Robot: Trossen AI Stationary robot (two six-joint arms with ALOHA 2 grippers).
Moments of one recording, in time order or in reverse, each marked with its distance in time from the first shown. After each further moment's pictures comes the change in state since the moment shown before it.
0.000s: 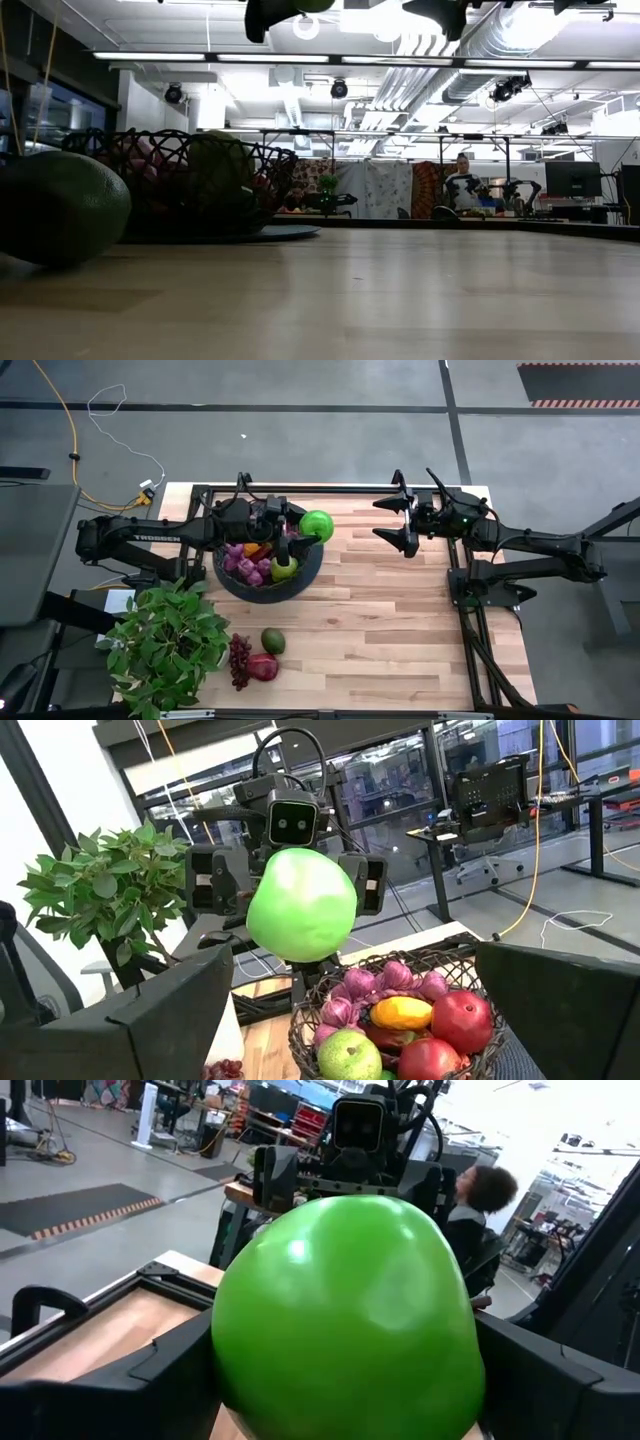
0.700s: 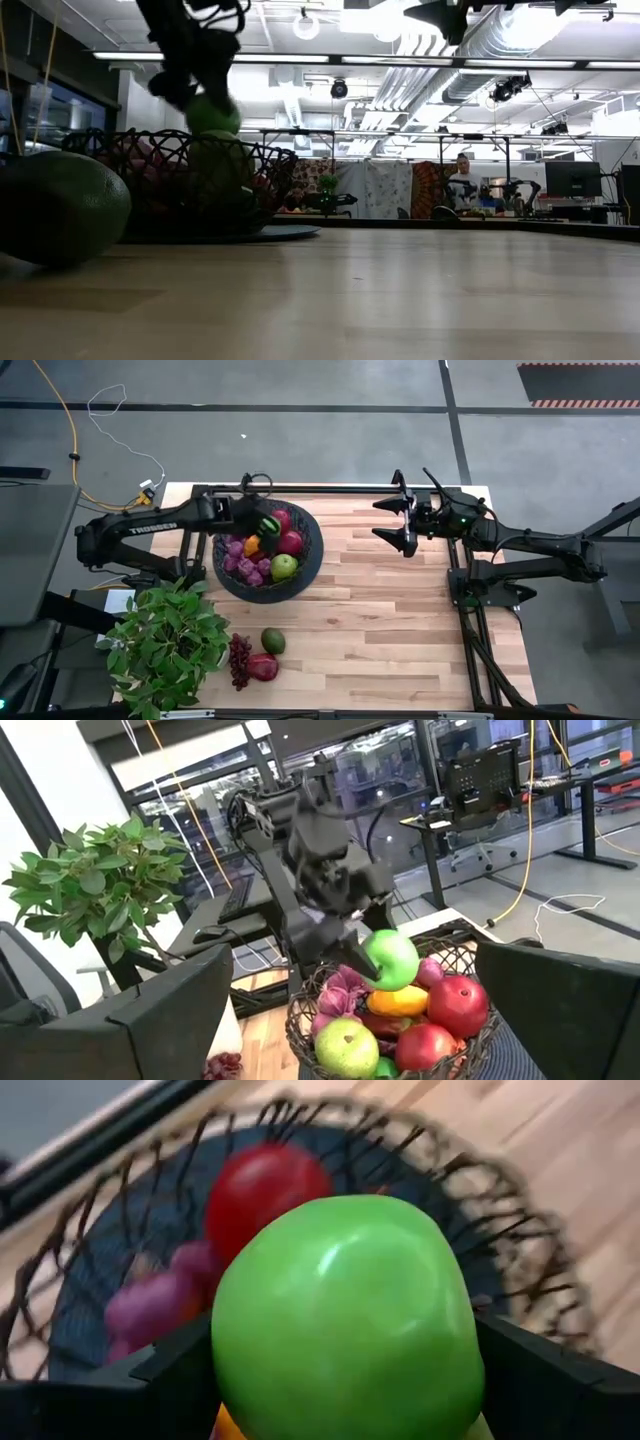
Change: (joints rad) left arm 0.186 0.002 0.135 -1.168 -0.236 -0.129; right arm 0.000 0.000 0.000 -0.031 0.014 0.023
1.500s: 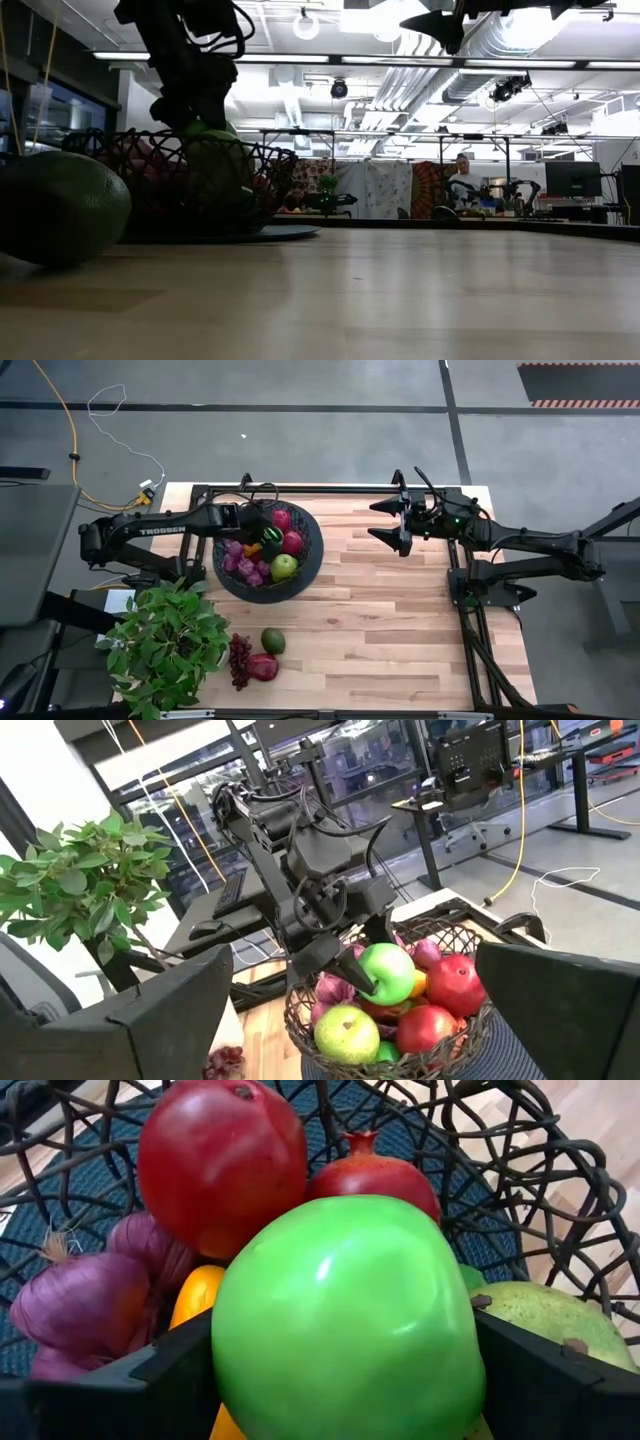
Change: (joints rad) left arm 0.005 0.035 -0.122 0.113 0.070 0.051; right arm 0.000 0.033 0.000 -0.008 0.018 0.051
